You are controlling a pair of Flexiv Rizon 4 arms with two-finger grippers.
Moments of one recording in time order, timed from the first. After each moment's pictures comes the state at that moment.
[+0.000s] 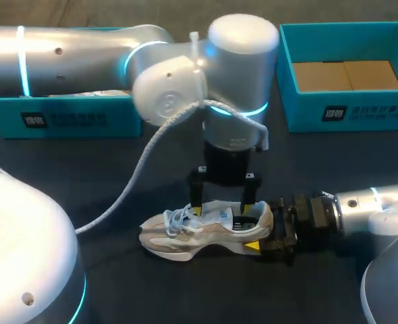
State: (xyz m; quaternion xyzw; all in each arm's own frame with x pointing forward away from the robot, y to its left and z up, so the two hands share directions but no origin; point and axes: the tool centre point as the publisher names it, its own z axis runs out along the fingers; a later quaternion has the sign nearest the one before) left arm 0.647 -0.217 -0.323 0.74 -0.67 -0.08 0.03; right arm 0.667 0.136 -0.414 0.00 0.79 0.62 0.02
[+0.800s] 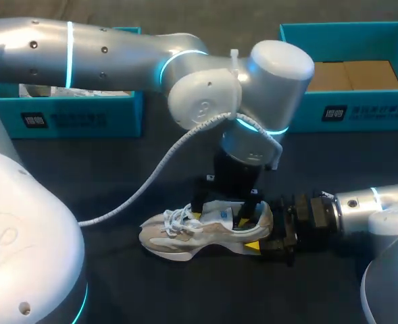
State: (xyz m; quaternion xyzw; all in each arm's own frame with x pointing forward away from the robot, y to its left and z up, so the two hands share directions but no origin) left arm 0.647 -0.208 -0.359 0.71 -0.68 -0.16 -0.03; right arm 0.667 0.136 -0.414 0.00 0.79 0.62 0.02
